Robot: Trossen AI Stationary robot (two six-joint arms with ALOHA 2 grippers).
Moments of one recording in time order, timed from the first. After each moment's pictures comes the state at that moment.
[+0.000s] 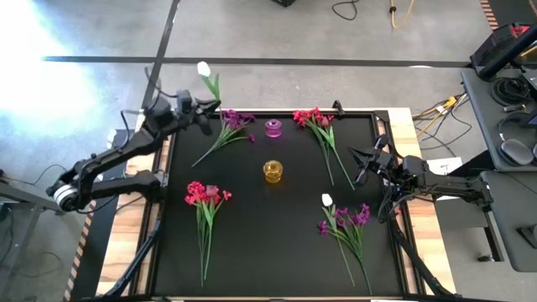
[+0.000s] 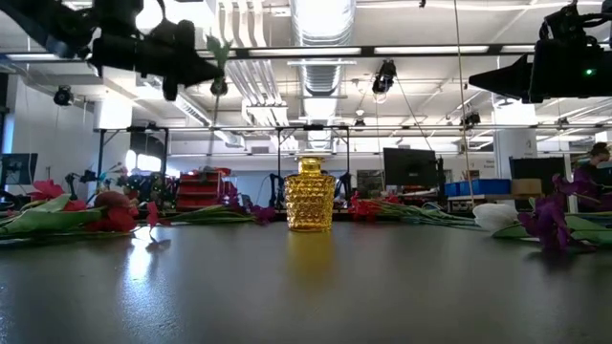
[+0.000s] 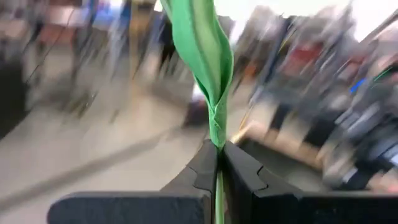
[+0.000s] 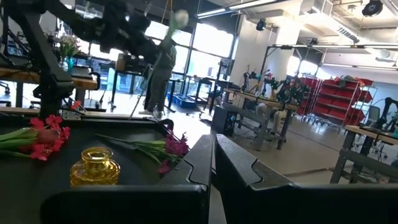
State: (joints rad) left arm 0.83 0.93 0.54 0.47 0.29 -0.21; right arm -0.12 0.01 0.01 0.19 0.37 -0.29
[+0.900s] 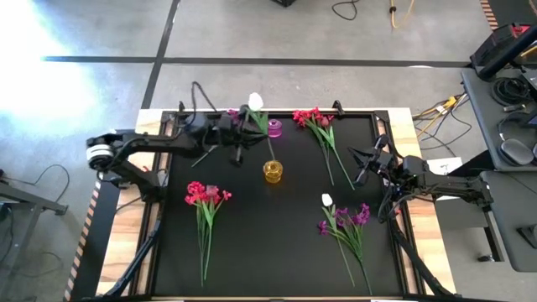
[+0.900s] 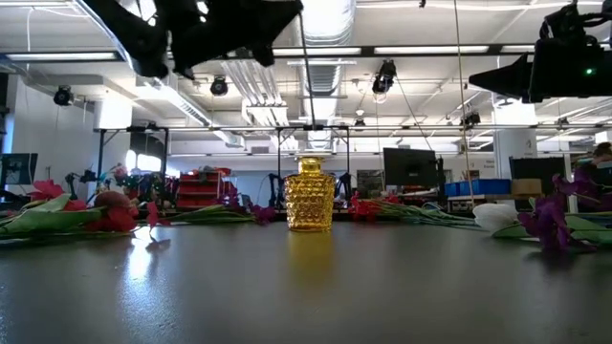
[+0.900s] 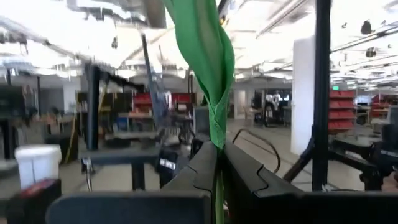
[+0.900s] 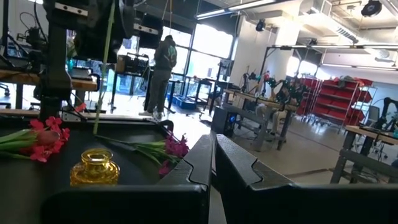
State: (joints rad) left arm 0.39 1.49 0.76 1.09 0.52 -0.17; right arm -0.12 0.01 0.01 0.19 0.37 -0.29
